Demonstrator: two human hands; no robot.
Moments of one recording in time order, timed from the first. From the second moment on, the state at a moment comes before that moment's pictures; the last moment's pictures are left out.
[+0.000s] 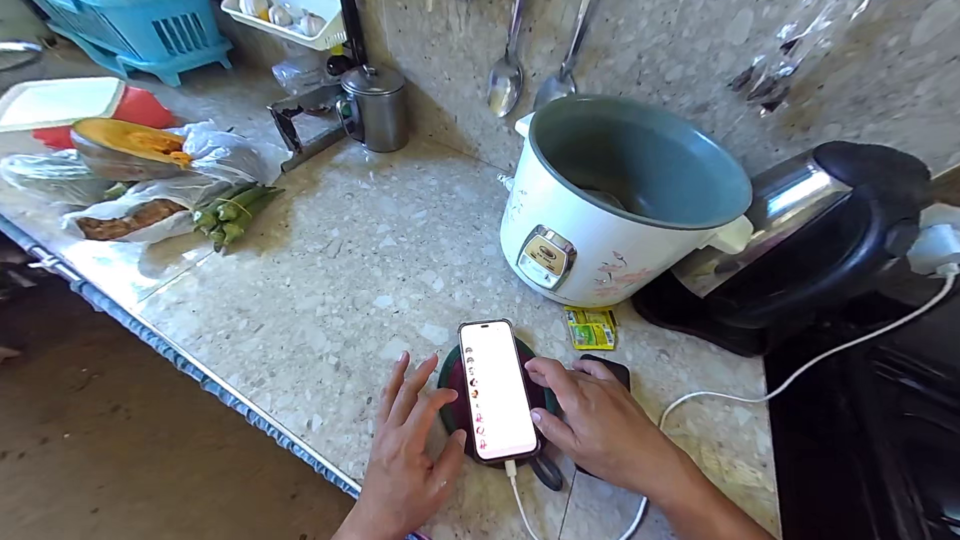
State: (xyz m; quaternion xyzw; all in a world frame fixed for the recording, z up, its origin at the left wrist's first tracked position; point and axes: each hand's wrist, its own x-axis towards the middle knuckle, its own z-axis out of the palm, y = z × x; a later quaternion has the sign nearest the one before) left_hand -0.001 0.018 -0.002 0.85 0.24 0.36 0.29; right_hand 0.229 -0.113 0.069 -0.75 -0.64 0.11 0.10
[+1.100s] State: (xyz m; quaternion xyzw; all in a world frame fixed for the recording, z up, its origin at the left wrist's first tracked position) left_hand -0.005 0.018 0.003 0.86 0.24 0.33 0.31; right_hand 0.238 -0.110 0.050 -0.75 -0.64 0.03 0.17
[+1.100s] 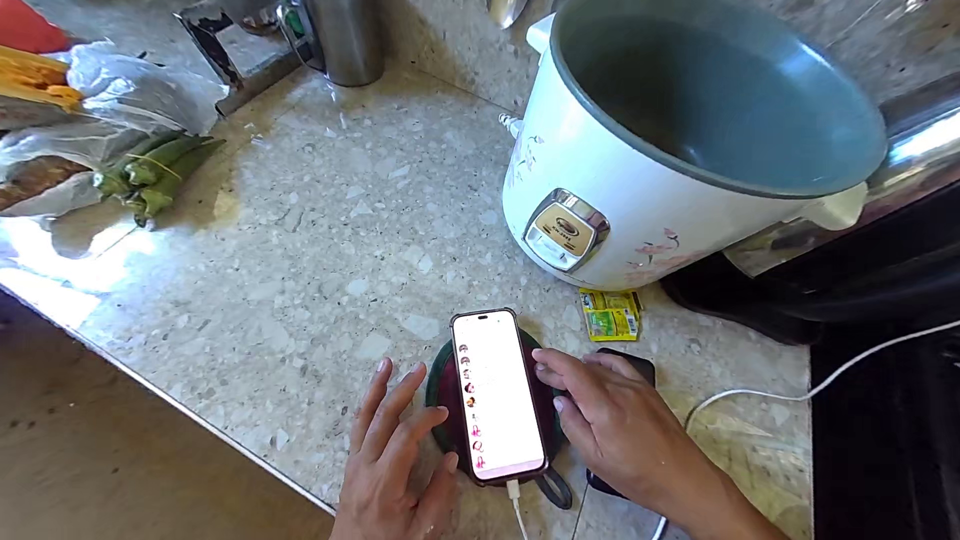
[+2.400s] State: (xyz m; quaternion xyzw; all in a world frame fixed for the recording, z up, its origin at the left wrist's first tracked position) left_hand -0.005 0.018 0.002 0.85 0.24 0.35 0.31; right_hand 0.234 -0.112 0.057 -0.75 -0.64 0.07 0.16
